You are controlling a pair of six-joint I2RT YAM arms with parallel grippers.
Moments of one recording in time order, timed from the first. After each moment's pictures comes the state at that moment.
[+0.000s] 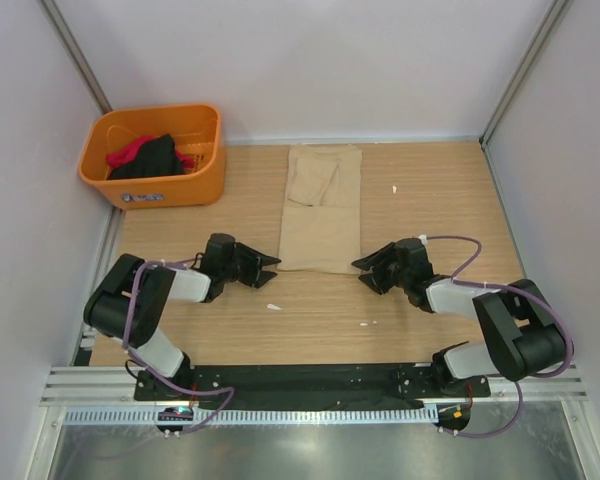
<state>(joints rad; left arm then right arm) -0.38 1.62 0.47 0.43 0.30 -1.53 0.34 1.39 0.37 0.30 -0.17 1.31</state>
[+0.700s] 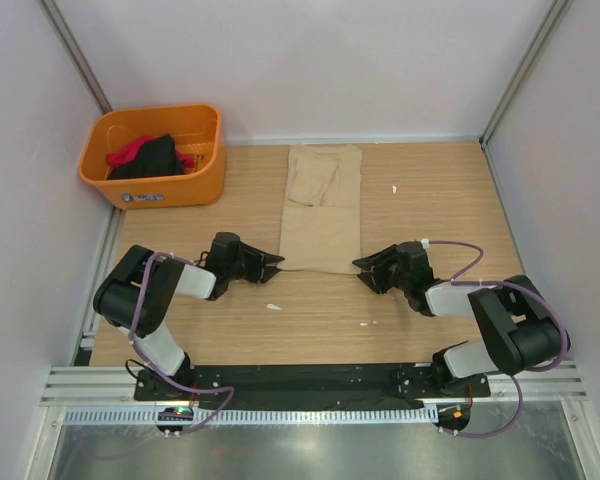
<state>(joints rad) -0.40 1.70 0.50 0.50 0.28 -1.61 0.34 1.42 0.32 0.43 -0.15 1.39</state>
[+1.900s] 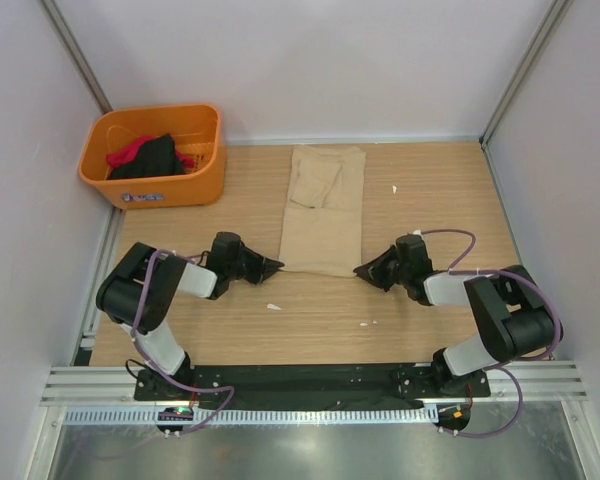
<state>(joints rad) -0.40 1.73 0.51 0.52 0.30 -1.51 0.30 1.49 0.40 0.34 -0.25 1.19</state>
